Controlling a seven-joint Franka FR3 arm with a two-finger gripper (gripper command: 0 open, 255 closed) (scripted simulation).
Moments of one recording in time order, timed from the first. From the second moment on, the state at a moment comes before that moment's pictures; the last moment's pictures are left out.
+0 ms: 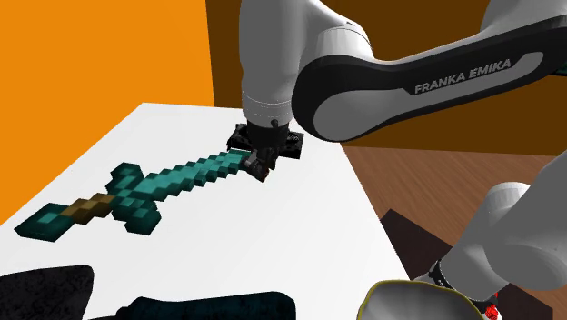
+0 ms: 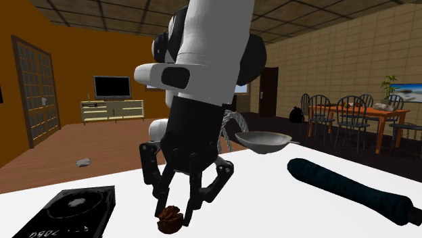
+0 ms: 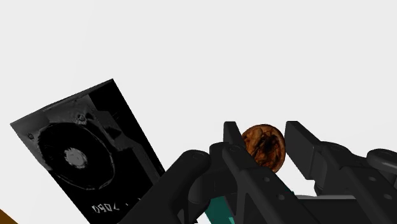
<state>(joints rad) 0.15 -0.15 0.51 -2.07 -0.19 1.97 0.46</state>
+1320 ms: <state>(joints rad) 0.15 -0.16 0.50 -1.86 -0.17 1.76 0.41</state>
